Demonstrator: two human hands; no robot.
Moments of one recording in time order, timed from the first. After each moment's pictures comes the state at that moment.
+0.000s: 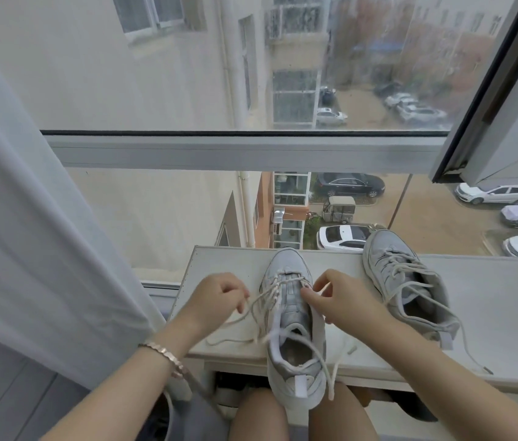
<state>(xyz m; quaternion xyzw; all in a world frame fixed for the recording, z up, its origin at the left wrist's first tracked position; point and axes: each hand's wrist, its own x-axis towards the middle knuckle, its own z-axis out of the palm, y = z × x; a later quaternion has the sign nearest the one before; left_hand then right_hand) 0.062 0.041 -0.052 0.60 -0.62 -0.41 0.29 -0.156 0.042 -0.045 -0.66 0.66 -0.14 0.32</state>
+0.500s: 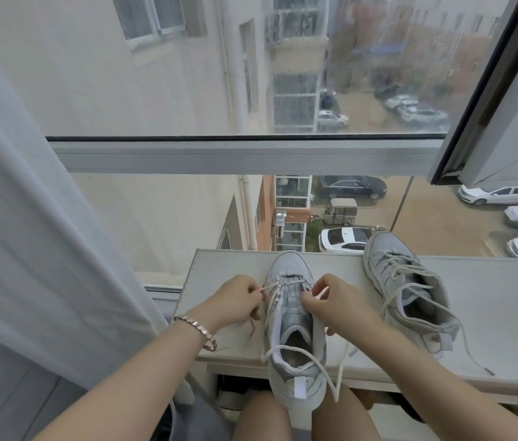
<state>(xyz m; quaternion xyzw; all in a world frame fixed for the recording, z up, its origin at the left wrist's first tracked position) 0.039 0.016 -0.063 0.63 -0.63 -0.44 0.15 -0.148 0.038 -0.056 -0.61 0.68 -0.18 0.37</state>
